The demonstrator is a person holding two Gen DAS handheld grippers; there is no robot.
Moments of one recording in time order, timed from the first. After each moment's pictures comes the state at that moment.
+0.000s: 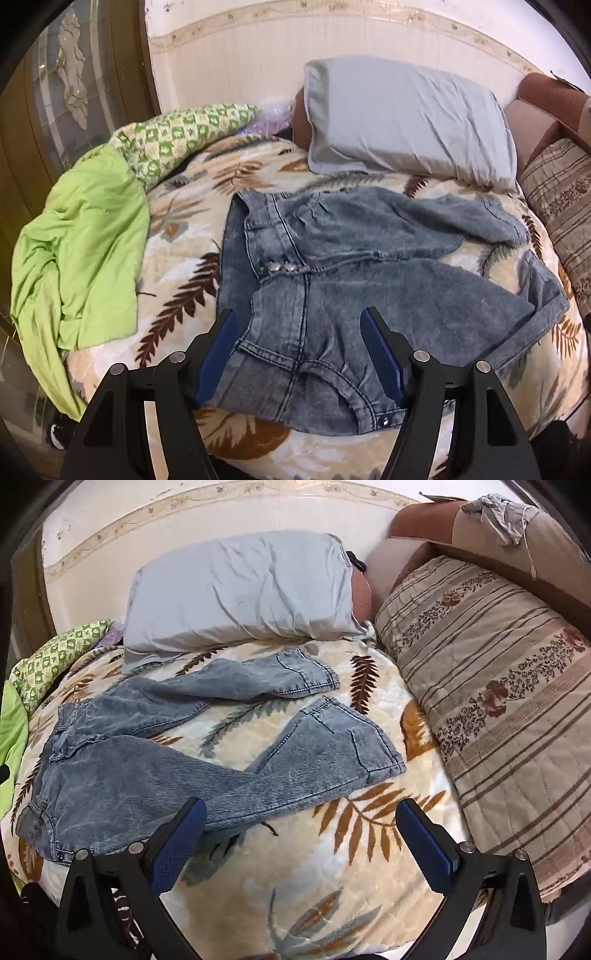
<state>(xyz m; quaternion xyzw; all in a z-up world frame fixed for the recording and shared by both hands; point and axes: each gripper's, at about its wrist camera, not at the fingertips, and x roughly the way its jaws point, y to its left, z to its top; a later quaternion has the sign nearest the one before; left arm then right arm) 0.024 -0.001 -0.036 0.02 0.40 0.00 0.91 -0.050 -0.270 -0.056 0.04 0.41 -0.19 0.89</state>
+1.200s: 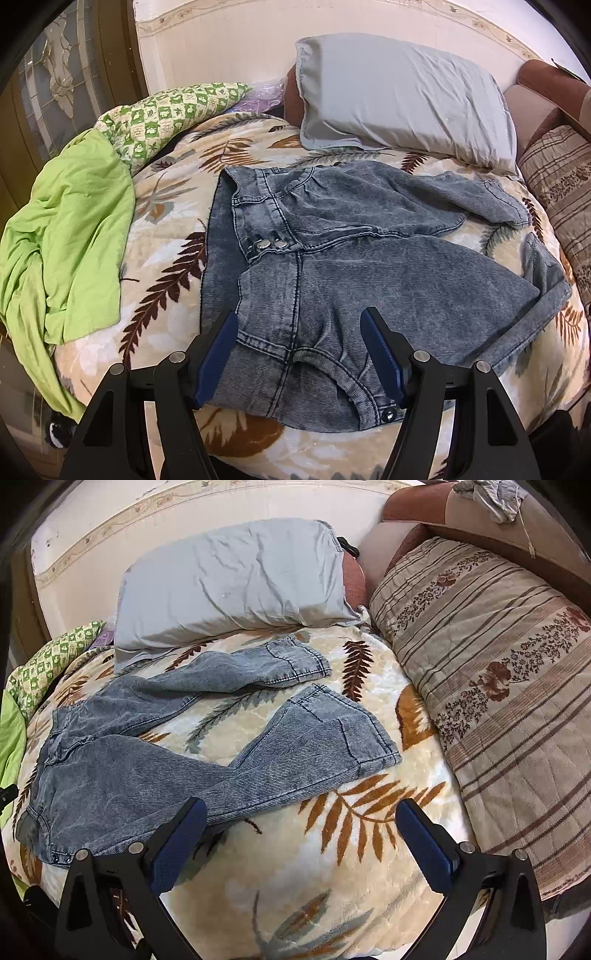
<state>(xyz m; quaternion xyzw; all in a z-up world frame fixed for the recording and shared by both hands) 0.045 -0.001 -0.058 0.02 0.43 -0.01 0.90 -0.050 -0.297 -0.066 0.06 0.42 -0.18 0.89</state>
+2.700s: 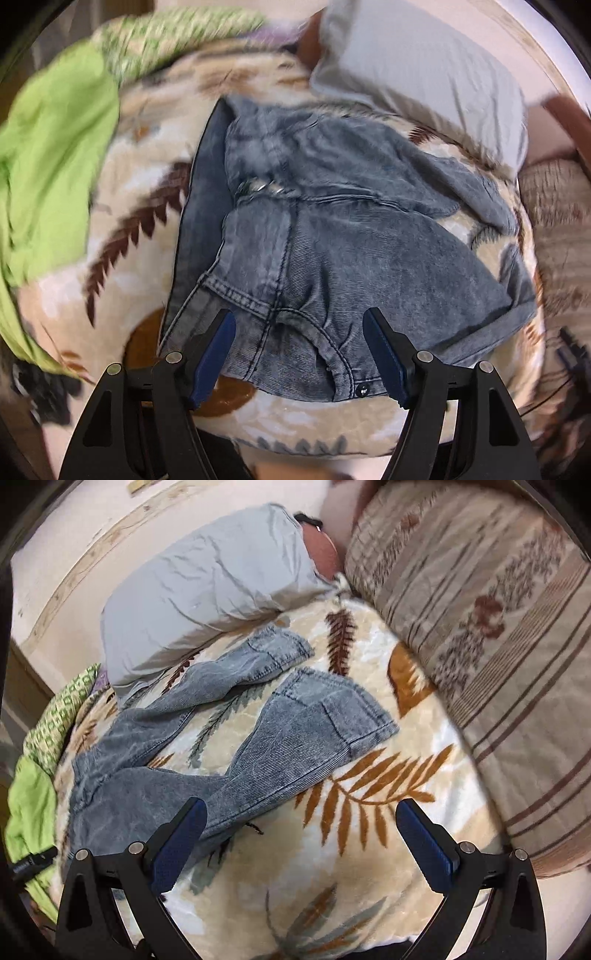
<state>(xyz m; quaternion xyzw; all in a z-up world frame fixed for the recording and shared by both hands) 0.081 0.046 -0.055 -0.11 0.56 -0.04 0.82 -0.051 -0.350 -0.073 0.21 0.44 -0.17 0.86</state>
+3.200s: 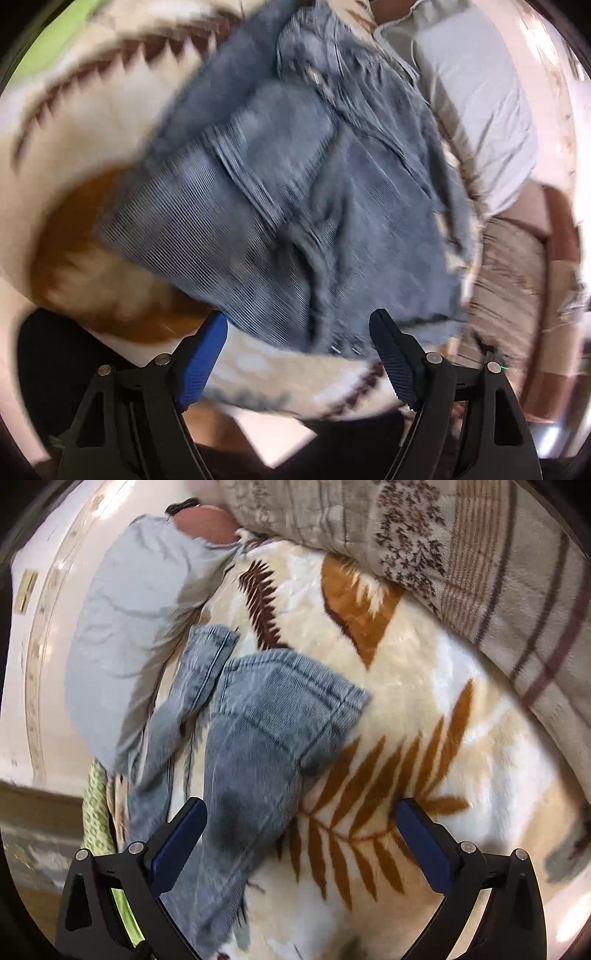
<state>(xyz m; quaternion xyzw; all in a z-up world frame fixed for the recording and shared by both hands) 0.078 0.099 -0.140 -0.35 0.63 -0.09 0.69 -0.029 -0.445 -0.151 0.47 0.42 -0.18 0.76</state>
